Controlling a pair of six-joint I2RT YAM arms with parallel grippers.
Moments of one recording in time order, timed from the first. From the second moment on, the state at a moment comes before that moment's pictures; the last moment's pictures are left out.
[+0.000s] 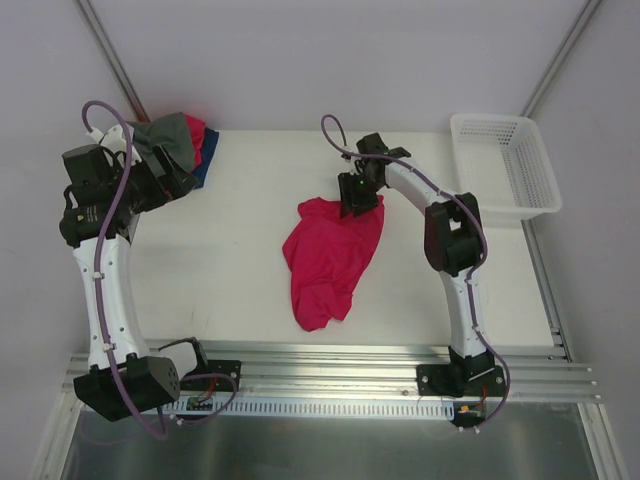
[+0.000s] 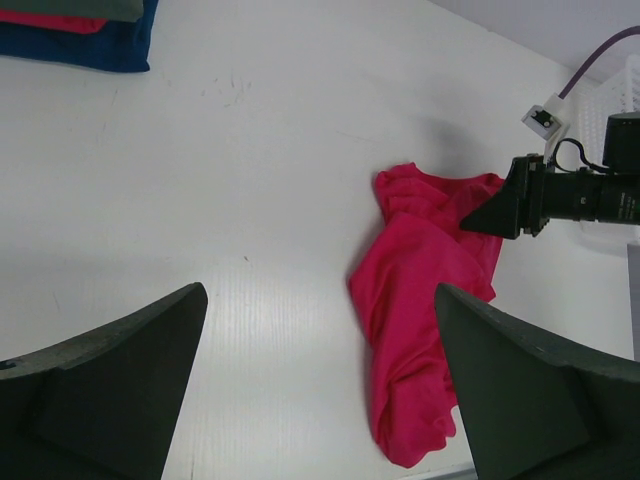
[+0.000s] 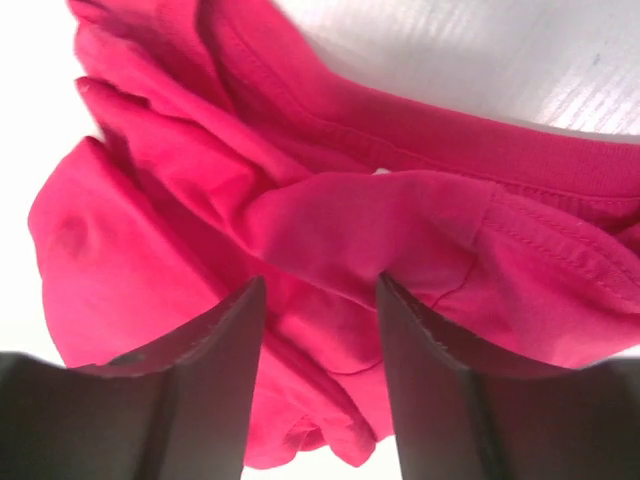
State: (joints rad) left arm 0.33 1.13 1.35 -0.77 0.52 -0.26; right arm 0.43 2.29 1.96 -0.84 -0.33 0.14
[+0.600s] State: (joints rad) left arm 0.35 1.21 1.36 -0.76 0.57 -0.31; right arm 0.34 2.20 1.89 -0.86 -0.31 0.14
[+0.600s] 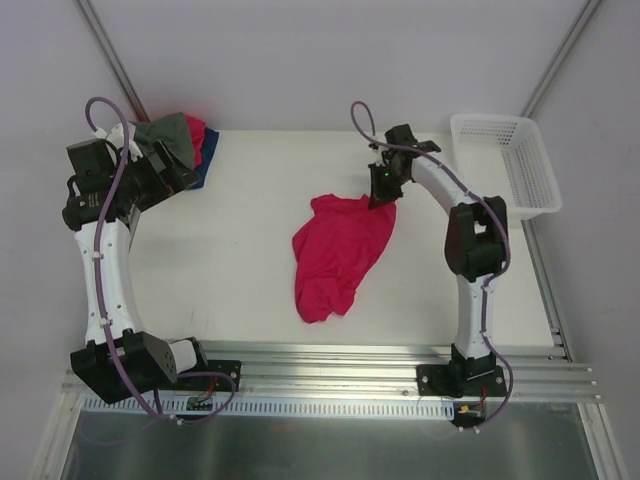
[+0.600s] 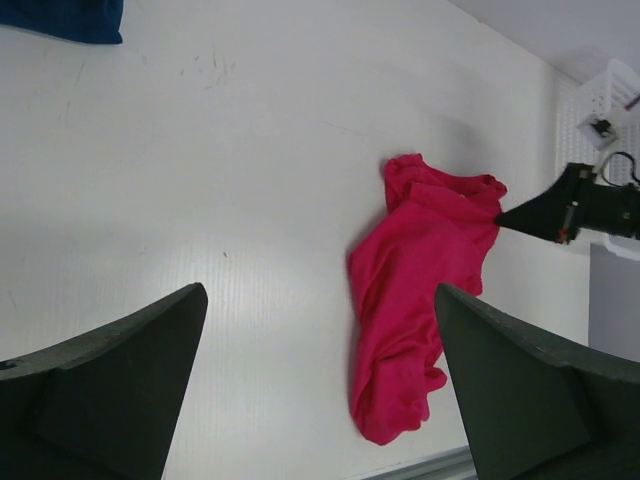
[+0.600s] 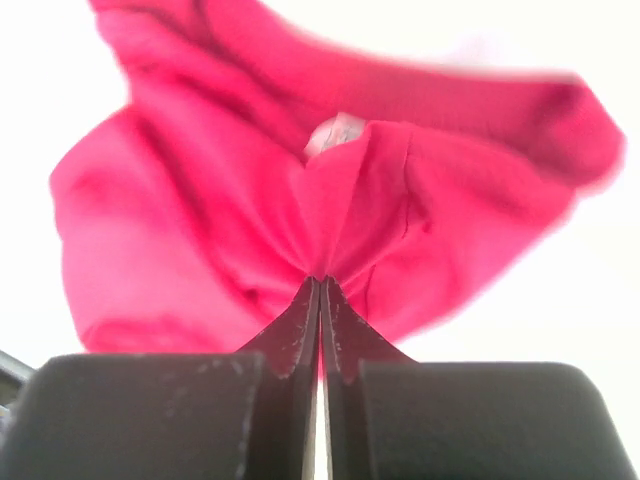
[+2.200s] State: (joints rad) left arm 0.35 1.18 1.46 -0.71 0.49 -0.30; right arm 0.35 1.54 2.07 -0.59 -0.40 0.07
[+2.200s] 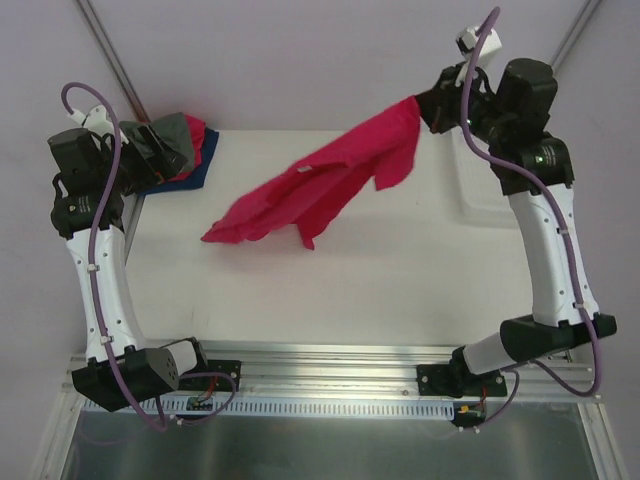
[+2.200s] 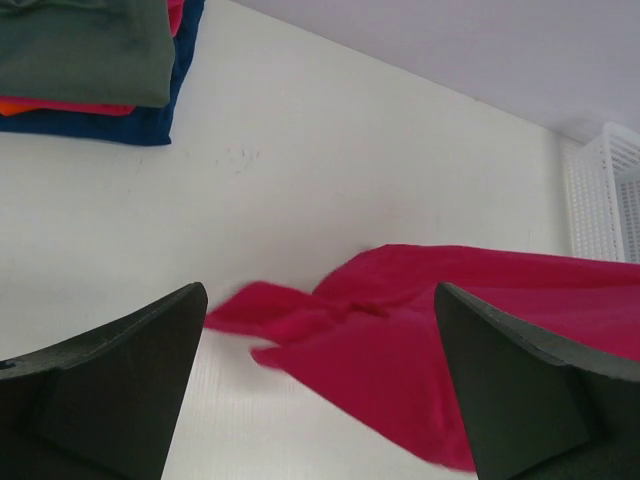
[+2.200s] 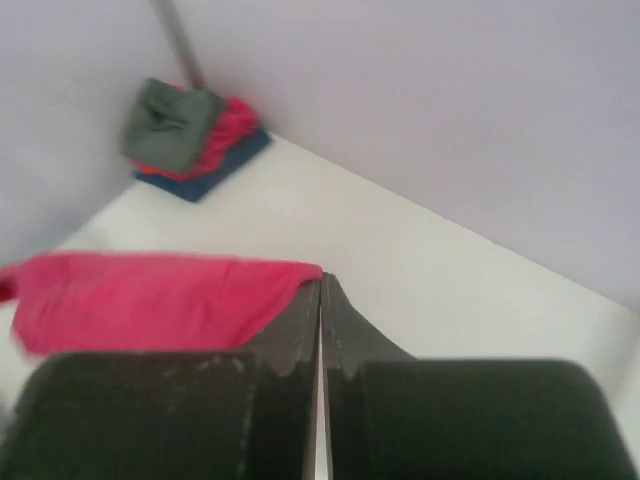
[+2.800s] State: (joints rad) left arm 0.35 1.23 1.46 -0.71 0.50 -0.31; right arm 0.41 1.55 1.68 -0.85 -0.51 0.02
